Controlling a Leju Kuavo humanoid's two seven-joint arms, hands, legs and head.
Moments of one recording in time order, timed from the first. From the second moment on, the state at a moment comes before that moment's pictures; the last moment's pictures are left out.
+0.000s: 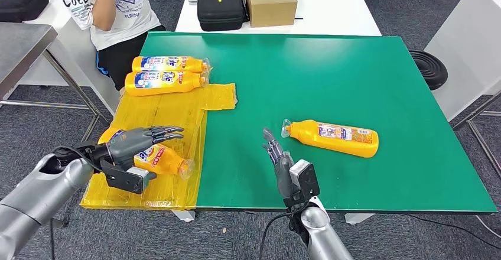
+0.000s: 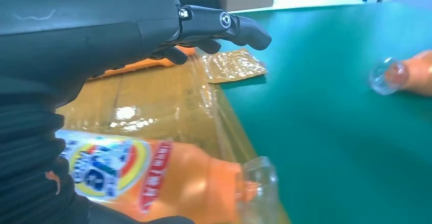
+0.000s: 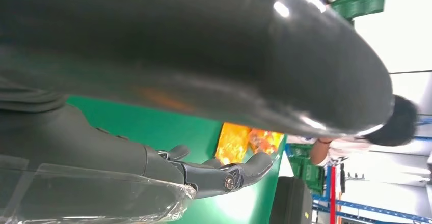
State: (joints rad) left arm -0.62 0.47 -0.75 -1.09 -0.61 -0.26 -0.66; right arm -0.19 0.15 0.29 -1.06 0.06 0.17 -0.65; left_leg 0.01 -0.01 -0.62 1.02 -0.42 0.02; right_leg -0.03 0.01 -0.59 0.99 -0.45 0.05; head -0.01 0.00
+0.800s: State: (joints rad) left arm -0.21 0.09 -0.24 -1.13 -0.36 0.00 -0.52; right arm -0.23 -0.10 0.04 -1.29 0.66 -0.04 -0.32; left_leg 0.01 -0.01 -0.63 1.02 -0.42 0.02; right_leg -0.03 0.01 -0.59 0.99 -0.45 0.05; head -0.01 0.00
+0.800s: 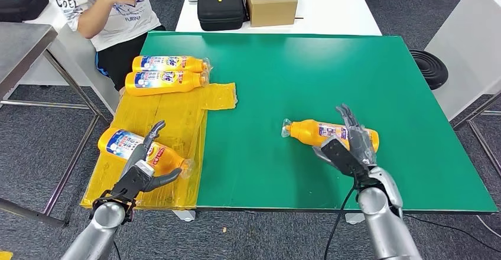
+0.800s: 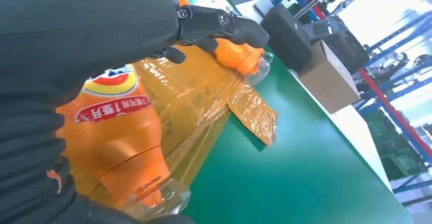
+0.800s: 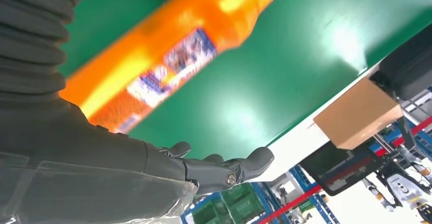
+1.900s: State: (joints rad) left arm -0.21 0.06 -0.20 -1.11 -0.36 0.01 -0.41; right arm -0.68 -0.27 0.15 -0.59 0.55 0.23 -0.25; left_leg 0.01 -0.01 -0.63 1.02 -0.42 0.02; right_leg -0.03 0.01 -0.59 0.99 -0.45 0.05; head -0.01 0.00
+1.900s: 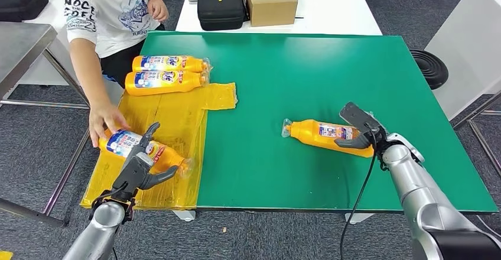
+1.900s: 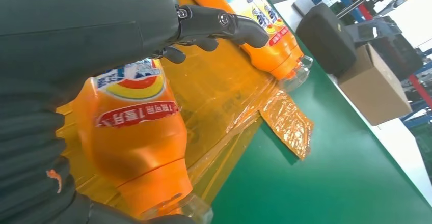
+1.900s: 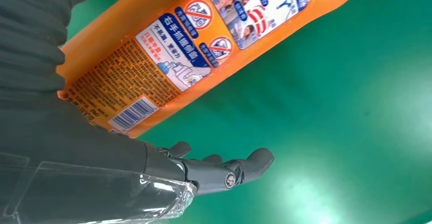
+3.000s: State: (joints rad) left arm -0.27 0.06 -0.19 -0.97 -0.25 -0.07 -0.40; right arm -0.83 -0.32 0.34 -0.43 0.60 0.45 -0.12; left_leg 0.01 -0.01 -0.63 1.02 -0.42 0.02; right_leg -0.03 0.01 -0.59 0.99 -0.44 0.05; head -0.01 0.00
